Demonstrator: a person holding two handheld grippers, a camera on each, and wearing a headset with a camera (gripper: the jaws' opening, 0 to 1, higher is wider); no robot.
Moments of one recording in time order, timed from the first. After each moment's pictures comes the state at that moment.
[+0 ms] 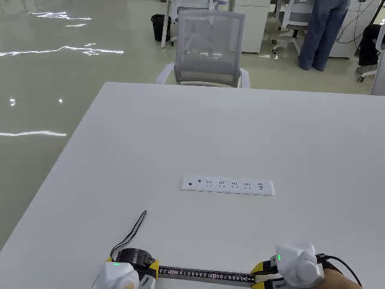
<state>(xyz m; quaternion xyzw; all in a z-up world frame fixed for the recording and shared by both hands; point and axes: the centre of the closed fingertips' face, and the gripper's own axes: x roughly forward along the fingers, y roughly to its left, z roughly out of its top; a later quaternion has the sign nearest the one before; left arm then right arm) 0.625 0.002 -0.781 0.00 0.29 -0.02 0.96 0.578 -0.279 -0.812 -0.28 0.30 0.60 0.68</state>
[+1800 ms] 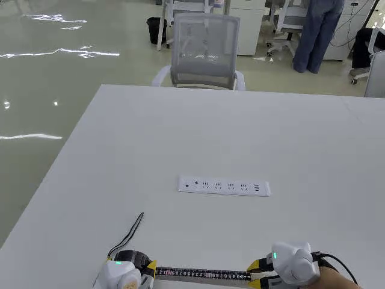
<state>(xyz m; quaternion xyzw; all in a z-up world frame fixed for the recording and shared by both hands) 0.627 0.003 -0.780 0.03 0.30 -0.02 0.95 0.582 -0.274 -0.798 -0.29 0.29 0.59 0.69</state>
